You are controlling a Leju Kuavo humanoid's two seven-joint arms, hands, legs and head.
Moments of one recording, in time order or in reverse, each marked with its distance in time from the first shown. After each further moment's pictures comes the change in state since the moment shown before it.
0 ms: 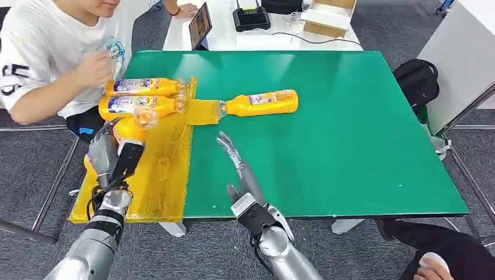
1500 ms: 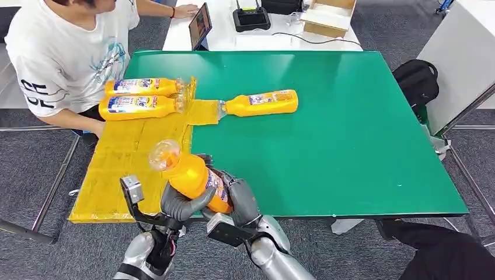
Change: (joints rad) left arm 0.405 -0.153 -0.330 -0.534 1.012 -1.015 0.084; right arm -0.056 0.034 0.003 0.368 0.304 -0.168 -0.022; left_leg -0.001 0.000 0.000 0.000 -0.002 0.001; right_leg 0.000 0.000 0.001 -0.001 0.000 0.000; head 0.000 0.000
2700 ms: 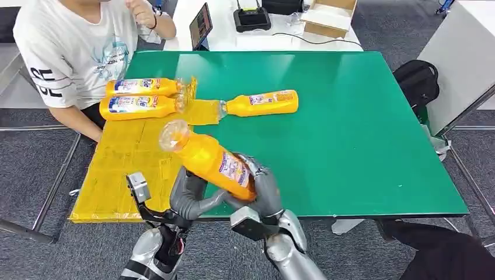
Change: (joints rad) left arm -0.021 -0.024 -0.047 -0.025 -0.031 -0.007 -0.013; right arm 0.065 -0.047 -0.117 -0.238 0.021 -0.040 -0.019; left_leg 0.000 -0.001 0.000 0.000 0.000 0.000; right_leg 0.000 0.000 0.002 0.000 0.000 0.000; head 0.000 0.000
